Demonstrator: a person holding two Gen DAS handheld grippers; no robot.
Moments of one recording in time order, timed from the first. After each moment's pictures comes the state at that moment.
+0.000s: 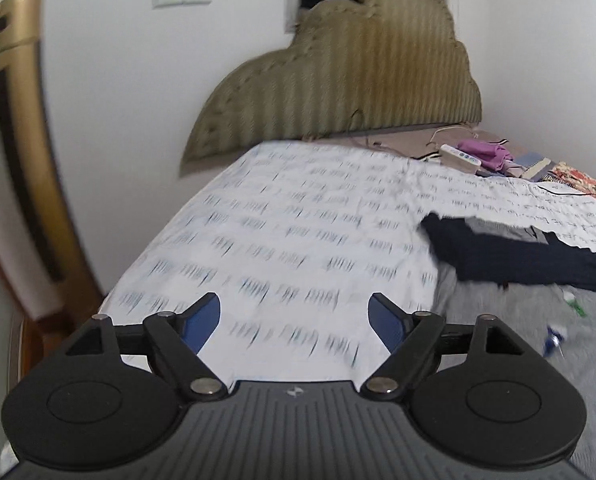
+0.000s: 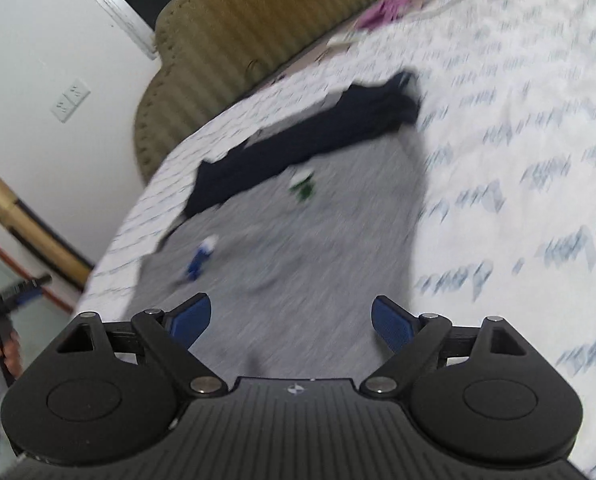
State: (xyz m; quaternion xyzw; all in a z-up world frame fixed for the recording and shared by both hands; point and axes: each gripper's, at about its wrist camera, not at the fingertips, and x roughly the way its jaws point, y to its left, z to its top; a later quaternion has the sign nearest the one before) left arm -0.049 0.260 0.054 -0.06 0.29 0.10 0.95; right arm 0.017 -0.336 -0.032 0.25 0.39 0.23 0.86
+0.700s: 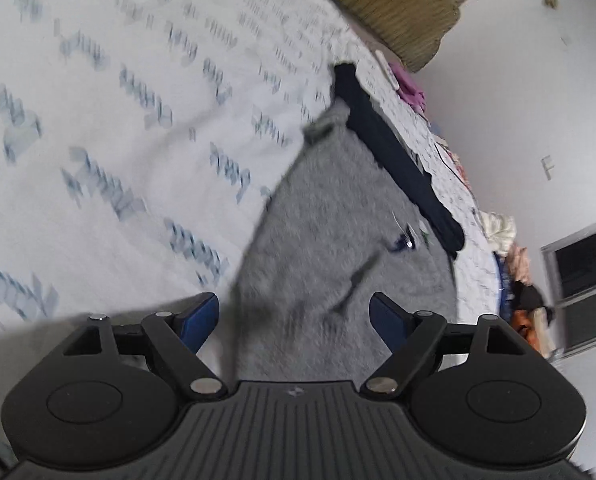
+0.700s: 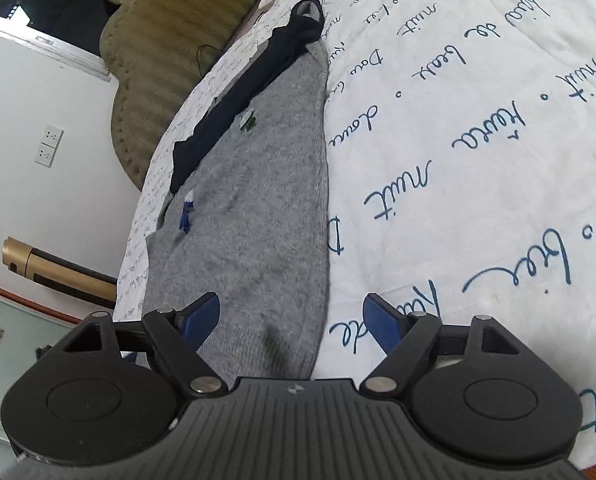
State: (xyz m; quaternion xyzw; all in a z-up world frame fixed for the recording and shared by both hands) left arm -0.054 0.238 -0.061 -0.37 0.43 -0.09 0.82; right arm -0.056 -0.383 -0.076 0.37 0.45 0.20 0.79
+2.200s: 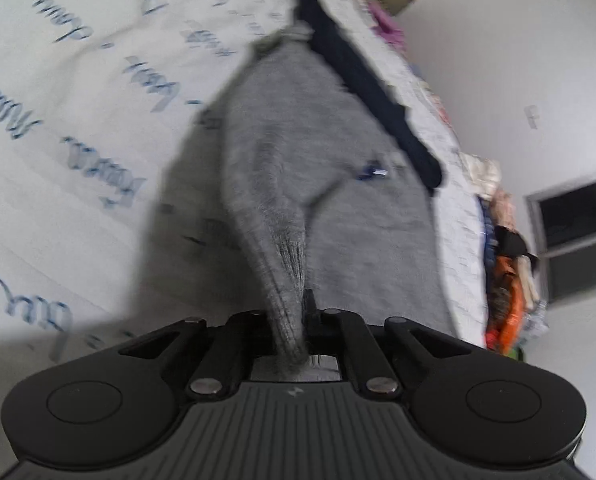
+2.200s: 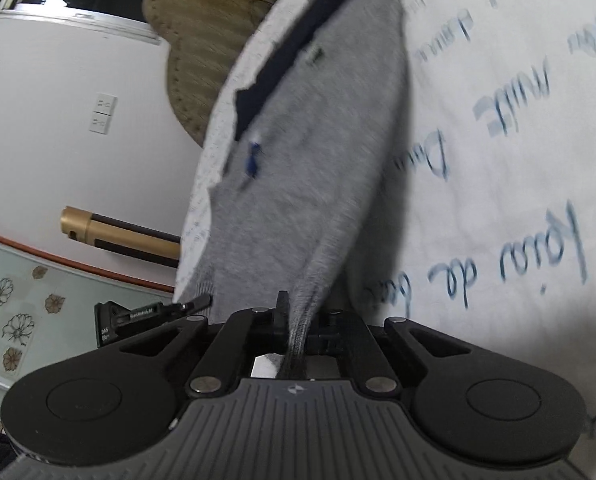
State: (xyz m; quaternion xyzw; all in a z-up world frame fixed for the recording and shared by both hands) left arm -0.049 0.190 -0.068 -0.37 0.49 -0.17 0.77; right arm -0.049 -0.350 -0.075 0.41 0.46 0.31 0.72
